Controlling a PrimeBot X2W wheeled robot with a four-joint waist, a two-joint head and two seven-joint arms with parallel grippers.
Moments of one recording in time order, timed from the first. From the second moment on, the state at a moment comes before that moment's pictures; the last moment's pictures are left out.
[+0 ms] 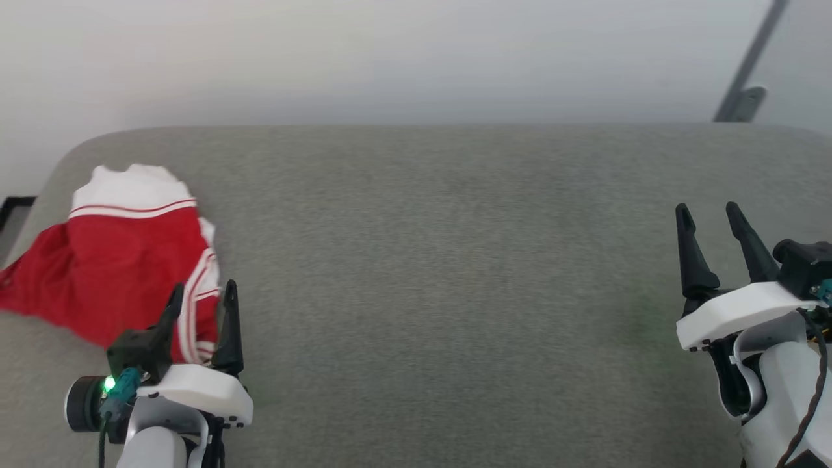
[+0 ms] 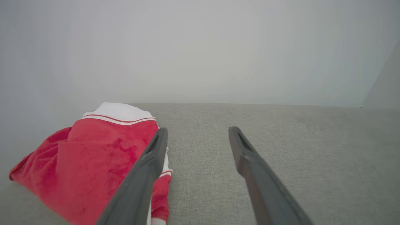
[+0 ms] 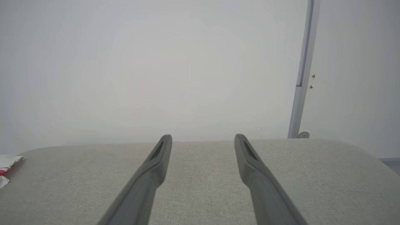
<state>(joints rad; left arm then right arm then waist) -0.19 0.11 0.06 0.39 -0.12 -0.11 -0.26 -0.37 -0.23 0.03 0.50 0.37 0.13 -0.26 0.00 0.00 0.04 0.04</state>
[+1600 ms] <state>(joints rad) -0.32 0.15 0.10 0.44 -0.16 -0.12 -0.26 -0.41 -0.17 0.27 0.48 0.41 0.13 -0.26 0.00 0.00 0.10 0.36</state>
